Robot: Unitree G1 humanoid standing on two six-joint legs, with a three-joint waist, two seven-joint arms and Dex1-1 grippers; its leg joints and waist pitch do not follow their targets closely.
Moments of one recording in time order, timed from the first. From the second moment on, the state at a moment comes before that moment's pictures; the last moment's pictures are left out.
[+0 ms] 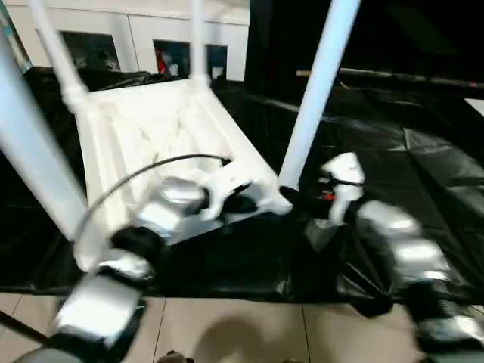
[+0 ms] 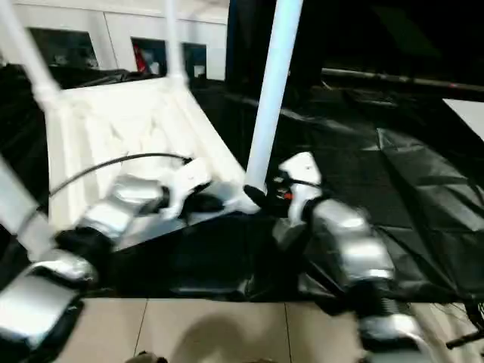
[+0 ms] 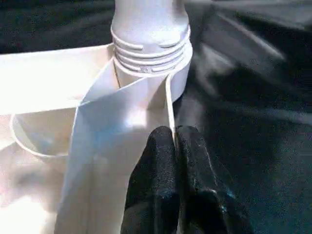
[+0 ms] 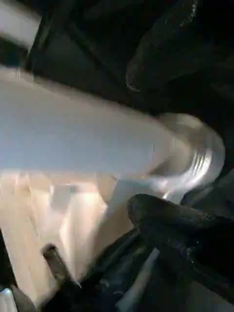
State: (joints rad) left arm -0.78 0.28 -0.30 0.83 0.08 0.05 -1.10; right arm -0.43 -0.38 0.06 0.33 0.21 0.20 0.79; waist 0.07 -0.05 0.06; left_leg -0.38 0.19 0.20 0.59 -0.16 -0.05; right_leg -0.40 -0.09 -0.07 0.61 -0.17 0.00
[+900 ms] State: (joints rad) left arm -0.78 0.31 -0.30 0.87 0.10 0.04 -1.13; right arm -0.44 -0.43 0.14 0.37 0.19 0.18 0.97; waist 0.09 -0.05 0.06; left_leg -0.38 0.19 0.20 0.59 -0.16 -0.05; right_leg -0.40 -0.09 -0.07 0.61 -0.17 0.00
